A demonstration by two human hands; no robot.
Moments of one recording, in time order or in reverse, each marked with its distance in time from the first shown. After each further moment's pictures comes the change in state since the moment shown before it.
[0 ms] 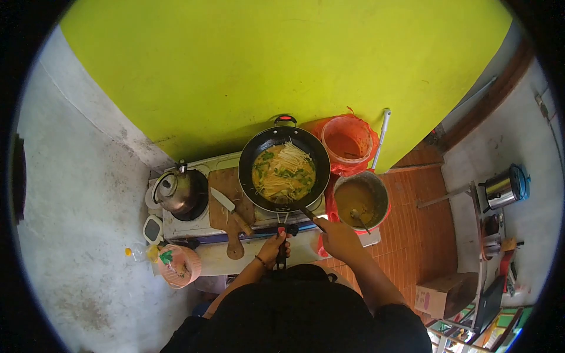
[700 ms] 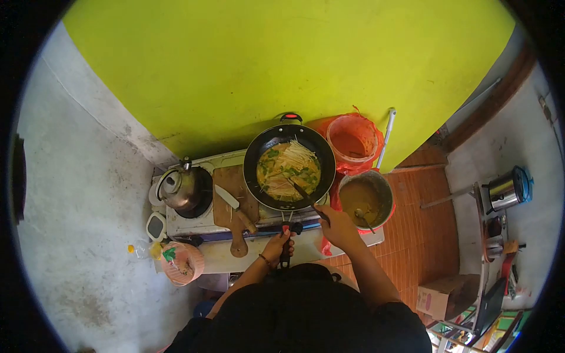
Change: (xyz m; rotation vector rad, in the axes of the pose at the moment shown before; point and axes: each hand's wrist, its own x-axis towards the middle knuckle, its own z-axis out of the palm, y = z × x) left_hand -0.005 0.003 0.002 -0.016 -0.003 -0.014; right_hand 0.028 0.003 0.013 0.220 0.074 0.030
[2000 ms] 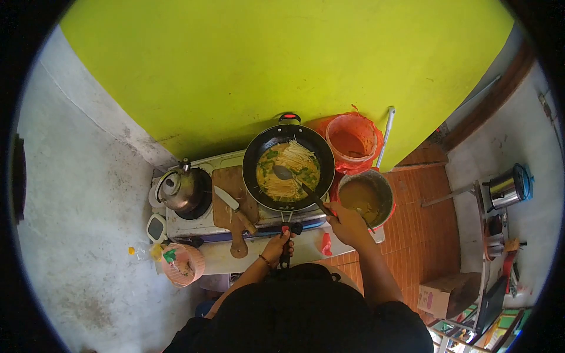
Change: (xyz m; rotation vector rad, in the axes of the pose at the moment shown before) left_hand 0.003 -0.003 -0.001 0.028 0.003 0.020; right_hand -0.001 0.002 -0.027 0.001 -0.041 0.046
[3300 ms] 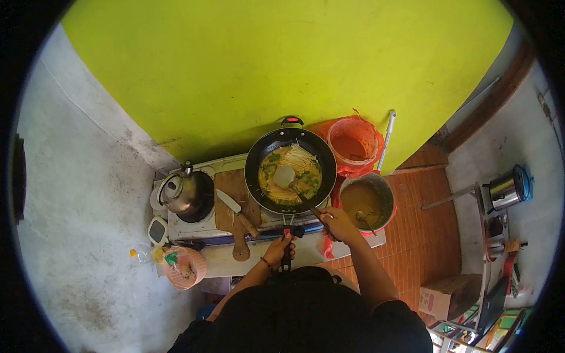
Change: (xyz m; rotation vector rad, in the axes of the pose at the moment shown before) left_hand 0.002 0.000 -0.006 0.014 -0.017 -0.013; right_hand 0.025 0.023 0.033 0.574 -0.182 0.442
